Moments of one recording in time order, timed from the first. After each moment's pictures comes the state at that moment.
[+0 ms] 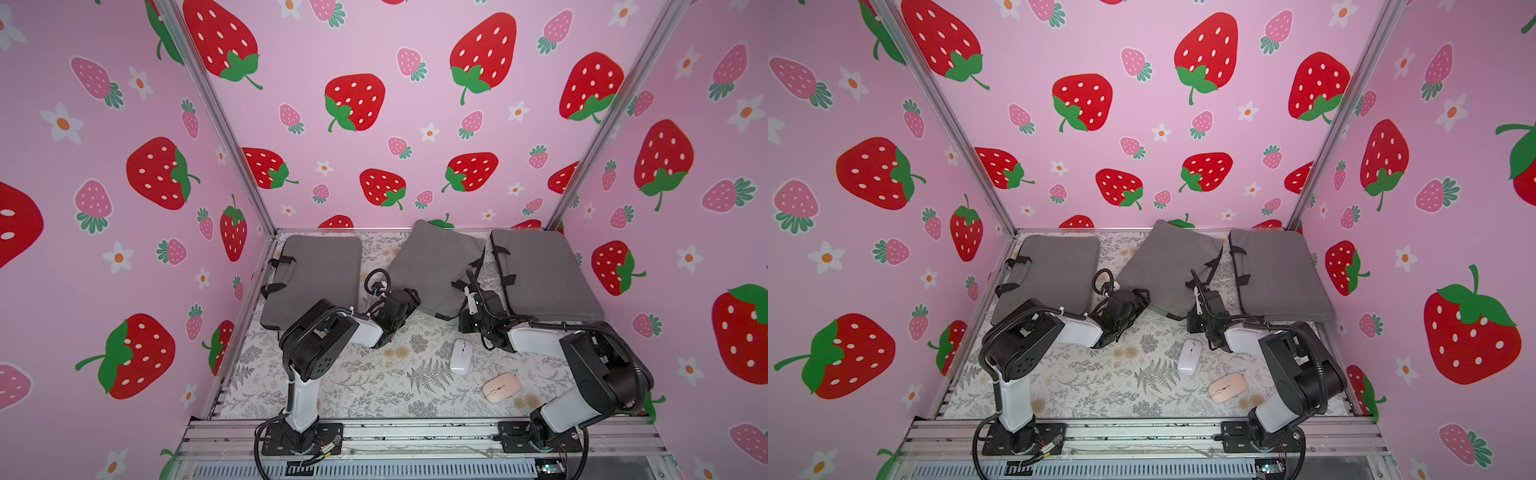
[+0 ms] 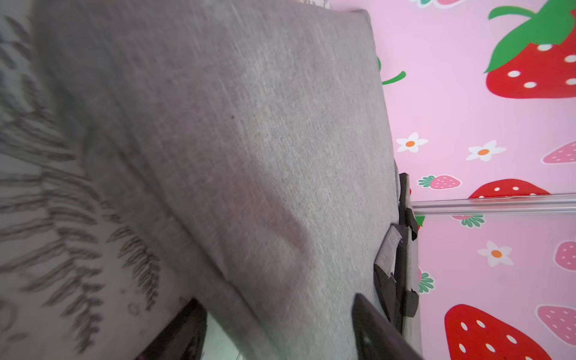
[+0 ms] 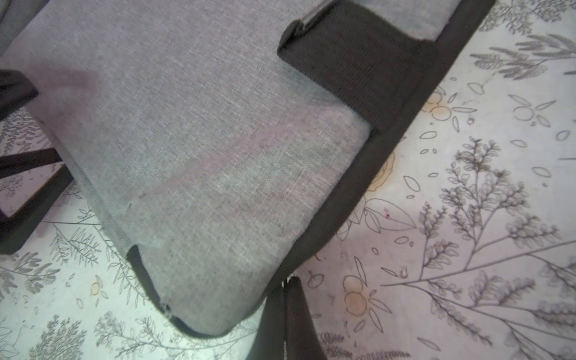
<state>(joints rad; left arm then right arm) -0.68 2.00 0.91 0.57 -0.20 -1.28 0.53 1.57 0.59 0.19 -0.01 0.31</state>
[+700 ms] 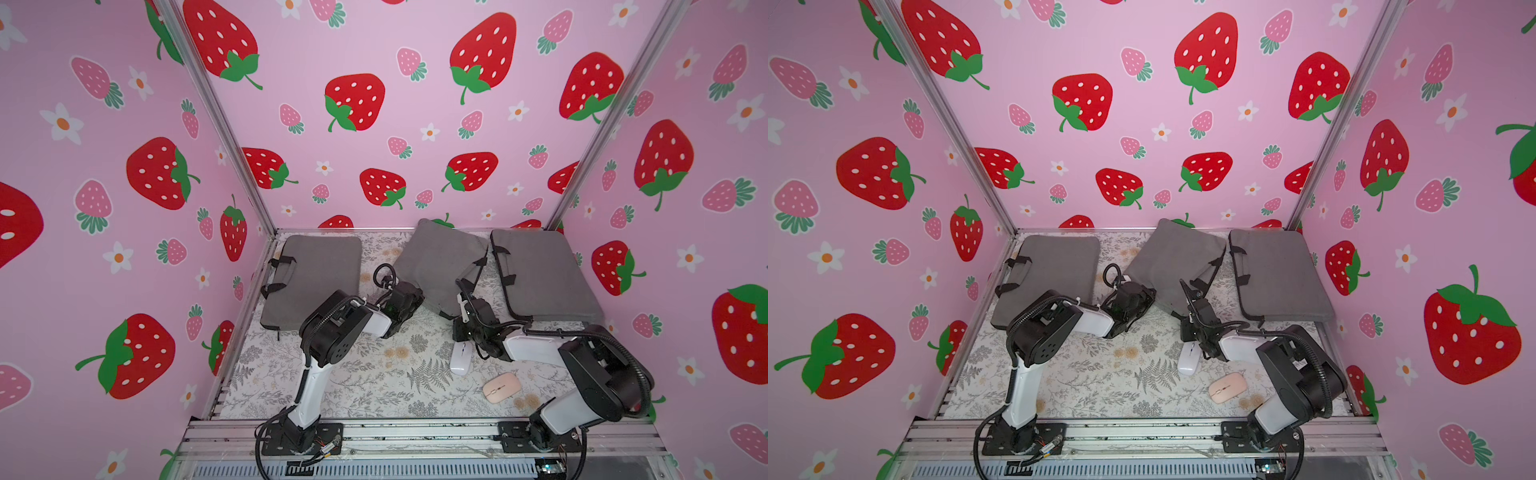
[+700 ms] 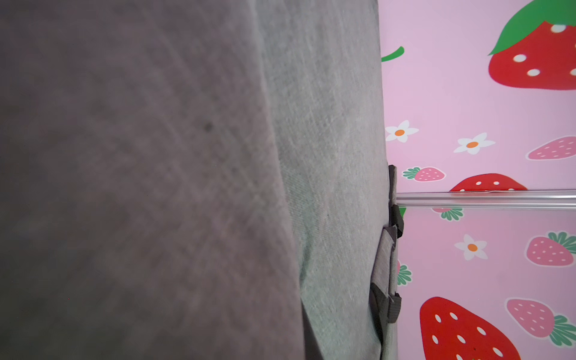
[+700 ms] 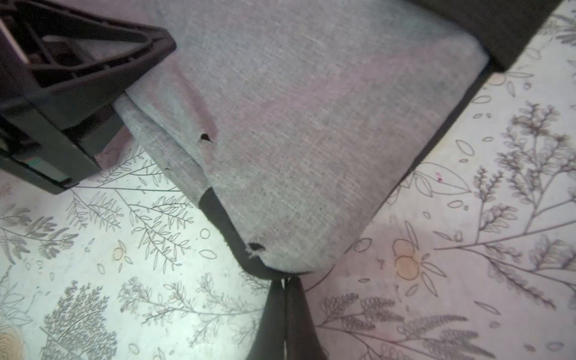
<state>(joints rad) -0.67 2.14 1.04 0.62 -0.10 -1.31 0.69 1.55 0.55 0.20 0.08 0.36</state>
